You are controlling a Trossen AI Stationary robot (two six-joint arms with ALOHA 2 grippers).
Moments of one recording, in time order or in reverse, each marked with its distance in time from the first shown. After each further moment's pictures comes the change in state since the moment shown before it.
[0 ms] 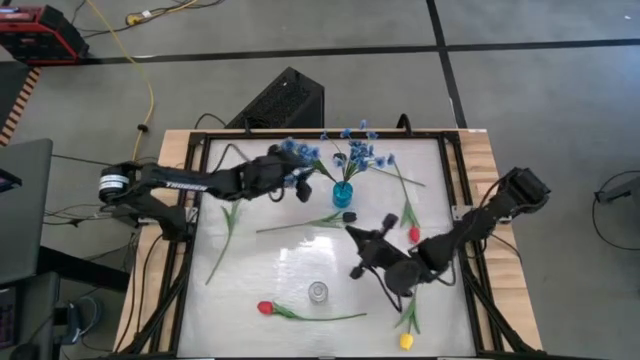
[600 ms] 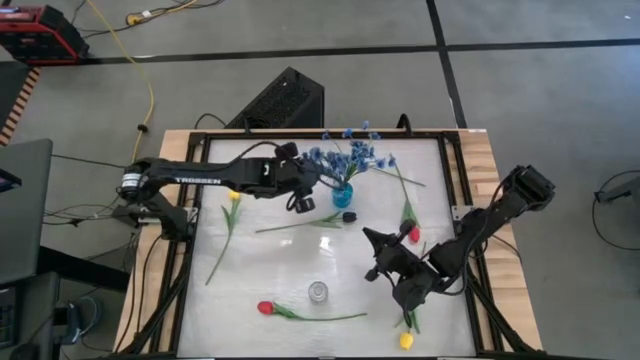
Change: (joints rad) left arm -0.130 0.171 0.589 -0.959 -0.115 0.223; right arm 0.101 -0.048 0.000 -0.394 0.142 0.274
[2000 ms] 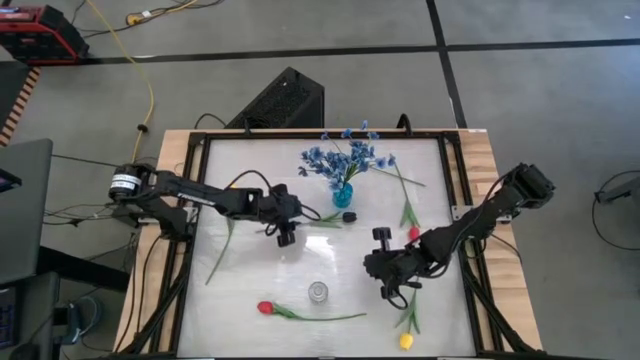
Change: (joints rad) left arm -0.033 -0.077 -0.664 0.613 0.354 -0.140; right arm -0.149 -0.012 -0.001 -0.246 -0.990 0.044
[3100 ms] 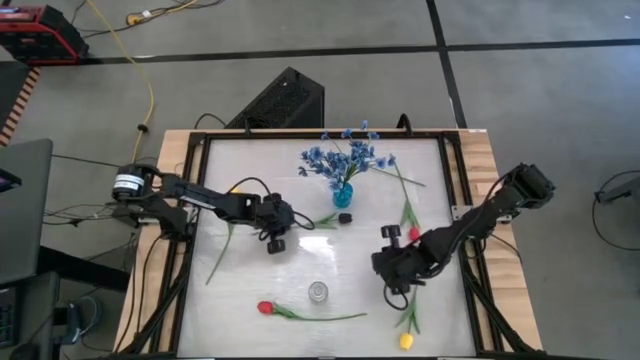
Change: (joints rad) left arm -0.022 0.021 -0.092 -0.042 0.107 -0.009; right arm 0.000 0.000 0.000 -0.228 -0.053 0.059
